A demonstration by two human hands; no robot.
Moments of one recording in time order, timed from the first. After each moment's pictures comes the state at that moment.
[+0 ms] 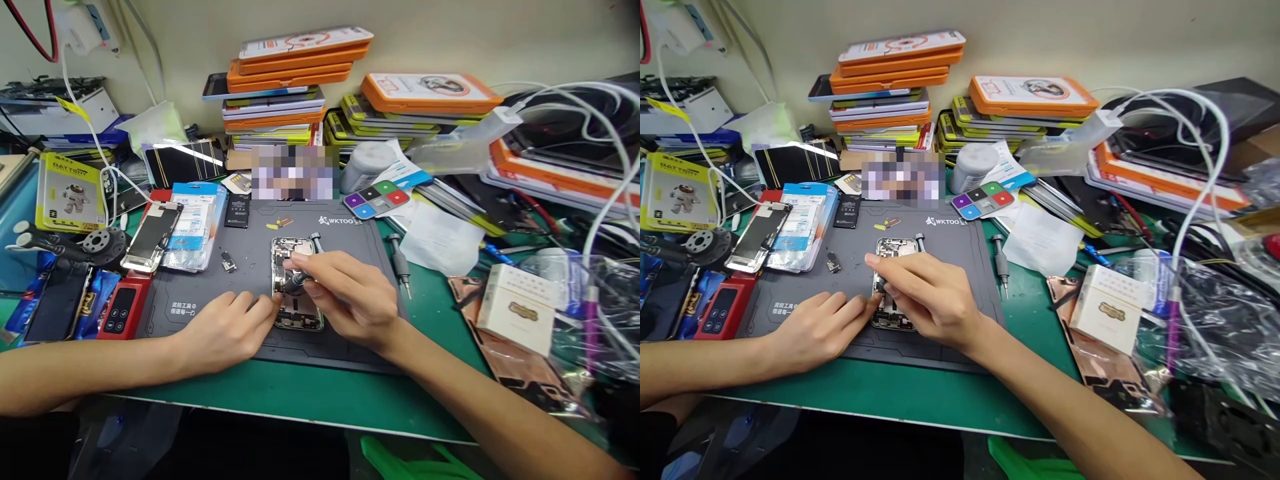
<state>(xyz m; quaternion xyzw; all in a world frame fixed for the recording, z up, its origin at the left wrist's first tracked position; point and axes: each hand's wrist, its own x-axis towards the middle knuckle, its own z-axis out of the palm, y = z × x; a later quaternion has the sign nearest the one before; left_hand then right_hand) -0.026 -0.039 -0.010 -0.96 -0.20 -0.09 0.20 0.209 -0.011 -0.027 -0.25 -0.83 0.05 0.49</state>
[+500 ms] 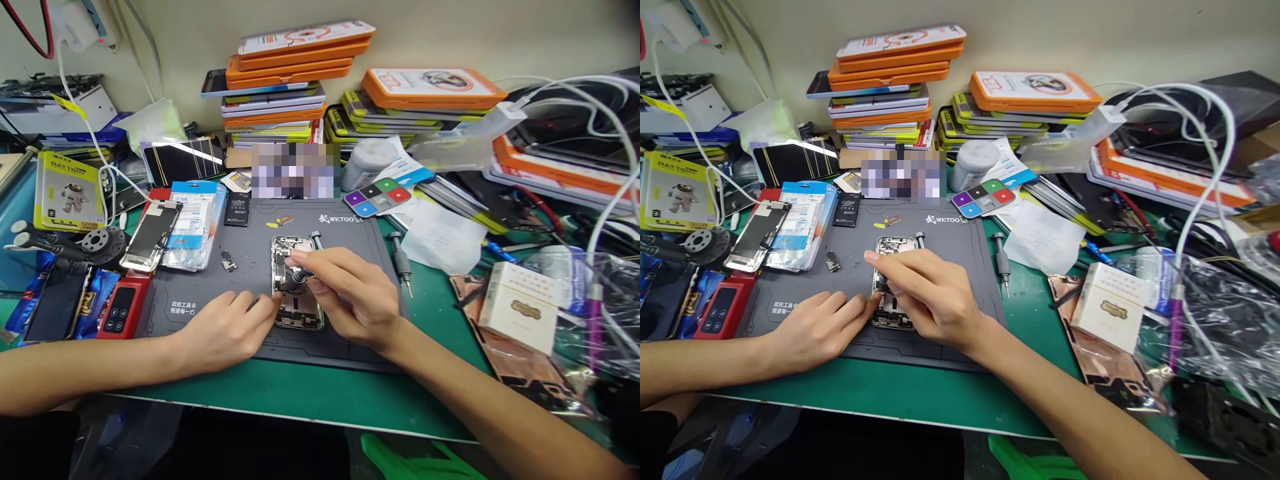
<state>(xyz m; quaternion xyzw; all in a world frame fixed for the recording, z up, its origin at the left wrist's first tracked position) -0.027 -0.038 -0.010 -0.95 -0.20 -0.08 0.22 0.208 -0.013 -0.023 -0.27 -0.83 0.04 0.49</state>
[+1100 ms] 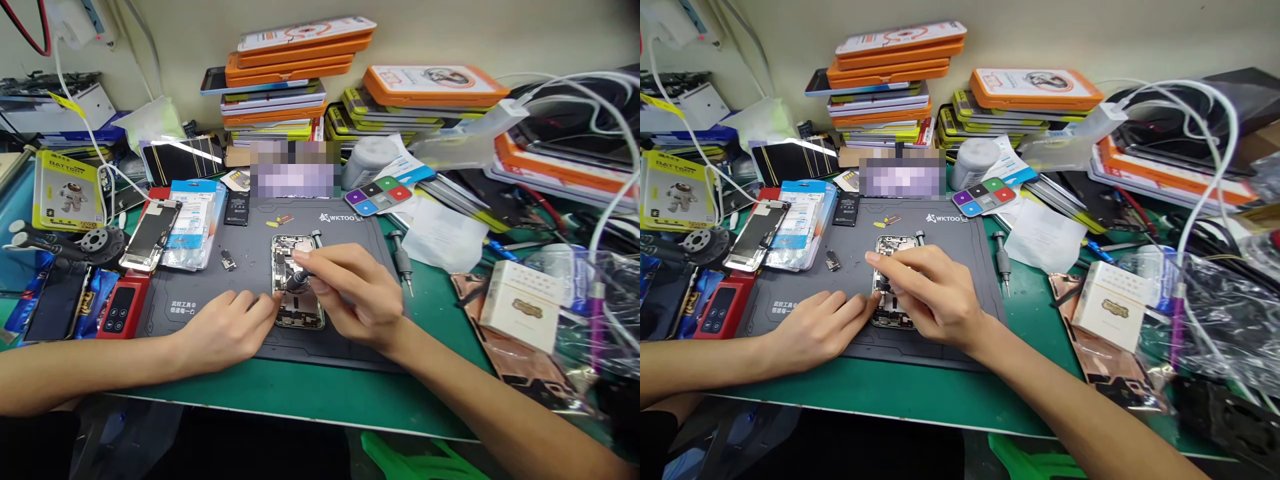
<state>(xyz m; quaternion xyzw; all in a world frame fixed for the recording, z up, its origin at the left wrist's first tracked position) -0.028 -0.039 -0.011 -0.95 -0.20 -0.08 0.21 0.209 -0.013 -0.022 -0.27 -0.83 0.01 0.49</state>
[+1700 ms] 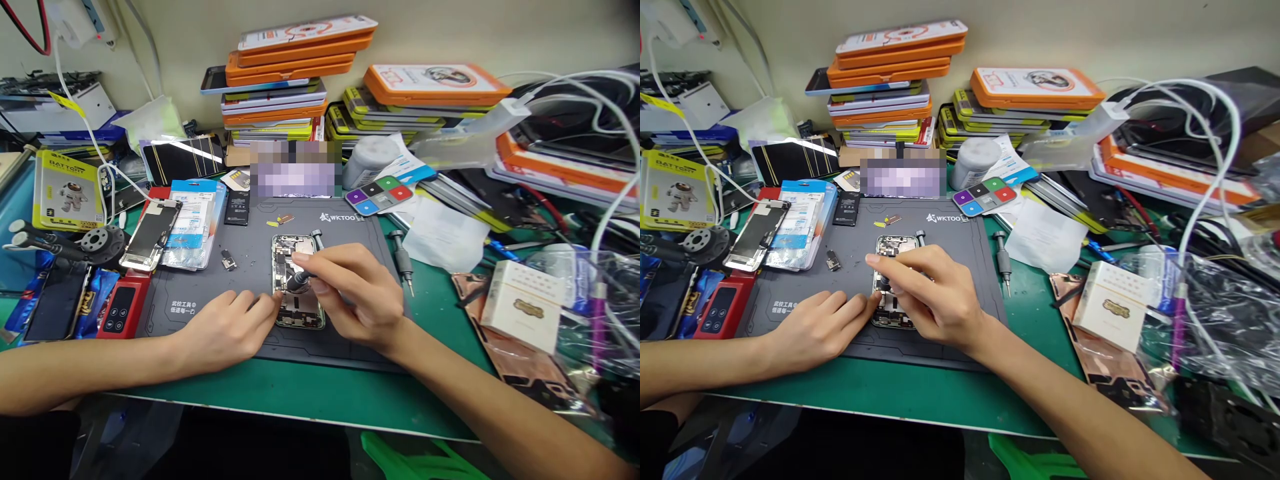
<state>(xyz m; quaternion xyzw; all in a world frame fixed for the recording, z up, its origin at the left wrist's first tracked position) -0.027 -0.039 -0.010 -0.95 -0.20 -0.08 0.22 0.209 -0.014 -0.021 -0.28 -0.83 0.01 0.49</state>
